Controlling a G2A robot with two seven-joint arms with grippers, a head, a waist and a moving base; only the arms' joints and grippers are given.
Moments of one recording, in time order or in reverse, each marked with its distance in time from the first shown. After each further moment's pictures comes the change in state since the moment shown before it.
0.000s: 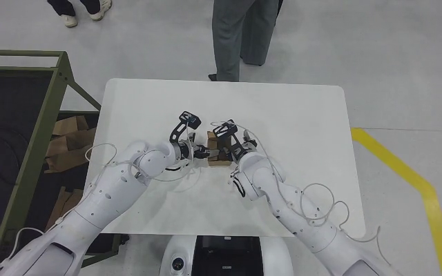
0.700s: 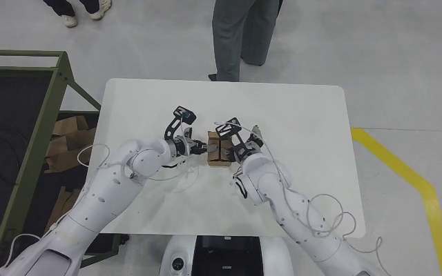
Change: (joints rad) left arm 0.064 0.010 -0.111 -0.085 0.010 -0.002 -0.002; right arm -0.090 -0.004 0.076 -0.134 -0.086 -0.033 0.008
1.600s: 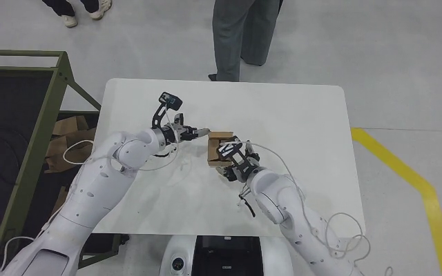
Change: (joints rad) left arm -0.012 -0.005 -0.097 0.018 -0.024 -0.047 0.027; right arm -0.188 0.029 0.114 -0.110 0.126 -0.262 -0.108
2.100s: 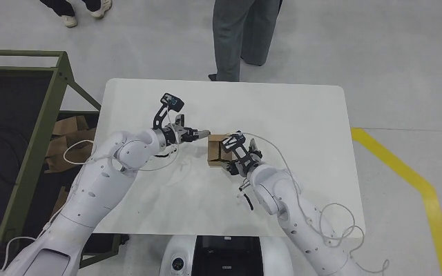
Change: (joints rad) left arm 0.005 -0.006 -0.009 0.008 0.017 -0.030 -0.013; right arm 0.054 -0.017 0.003 0.100 0.015 0.090 -0.011
